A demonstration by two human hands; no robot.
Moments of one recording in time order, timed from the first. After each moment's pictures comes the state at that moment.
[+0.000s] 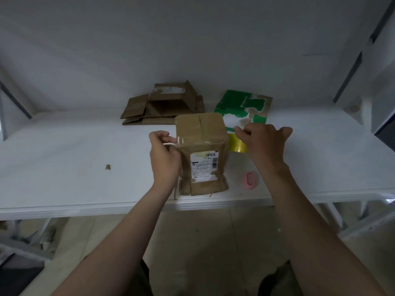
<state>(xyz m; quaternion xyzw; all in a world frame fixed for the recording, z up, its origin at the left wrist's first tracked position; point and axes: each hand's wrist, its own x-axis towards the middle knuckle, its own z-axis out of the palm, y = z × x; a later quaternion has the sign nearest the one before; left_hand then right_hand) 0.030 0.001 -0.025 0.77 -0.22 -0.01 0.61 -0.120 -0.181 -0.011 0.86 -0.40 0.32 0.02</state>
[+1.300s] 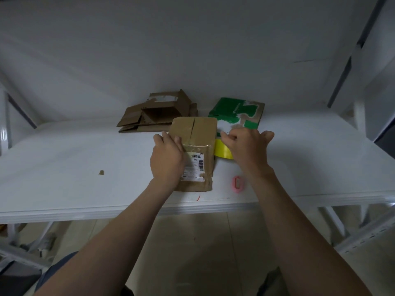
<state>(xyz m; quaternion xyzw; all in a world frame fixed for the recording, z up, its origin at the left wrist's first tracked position) 0.008 -0.038 -0.020 0.90 -0.27 0.11 0.33 -0.121 -0.186 -0.022 0.85 -0.35 0.39 -0.08</state>
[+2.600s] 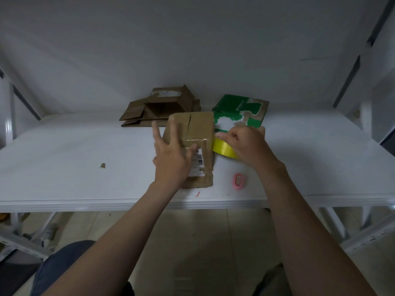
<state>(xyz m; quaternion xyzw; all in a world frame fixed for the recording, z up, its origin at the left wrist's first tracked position) -0.005 -0.022 -0.033 0.86 -0.35 0.09 0.35 -0.132 -0.192 -0.008 0.90 -0.27 0.27 -0.21</state>
